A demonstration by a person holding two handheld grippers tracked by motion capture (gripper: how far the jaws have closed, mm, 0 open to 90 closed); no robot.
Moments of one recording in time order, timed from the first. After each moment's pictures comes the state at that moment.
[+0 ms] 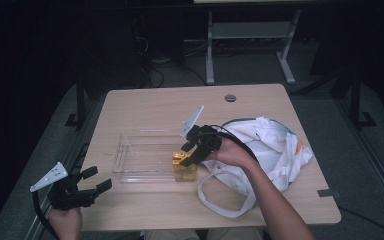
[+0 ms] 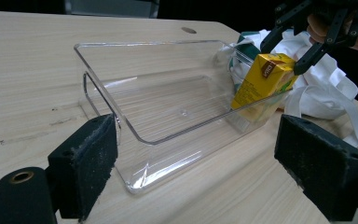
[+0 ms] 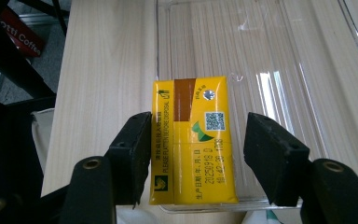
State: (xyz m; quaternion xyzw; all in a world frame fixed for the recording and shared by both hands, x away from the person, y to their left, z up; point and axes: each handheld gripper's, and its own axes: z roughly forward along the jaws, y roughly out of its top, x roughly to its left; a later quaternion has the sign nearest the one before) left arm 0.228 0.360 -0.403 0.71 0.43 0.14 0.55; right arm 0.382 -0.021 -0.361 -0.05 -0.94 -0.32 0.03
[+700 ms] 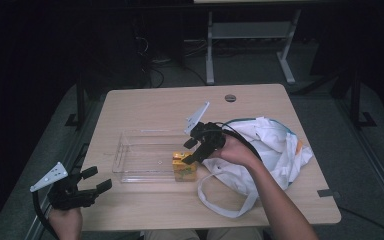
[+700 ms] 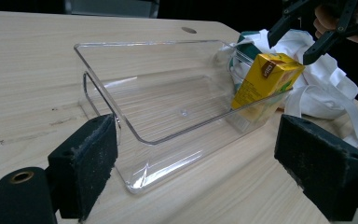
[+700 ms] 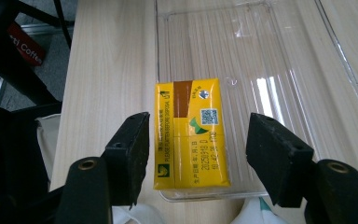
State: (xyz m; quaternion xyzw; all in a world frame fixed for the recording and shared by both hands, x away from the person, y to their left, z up) left arm 0.228 0.360 -0.403 0.71 0.43 0.14 0.55; right arm 0.382 -0.032 -0.350 -0.06 -0.94 -0.34 0.03
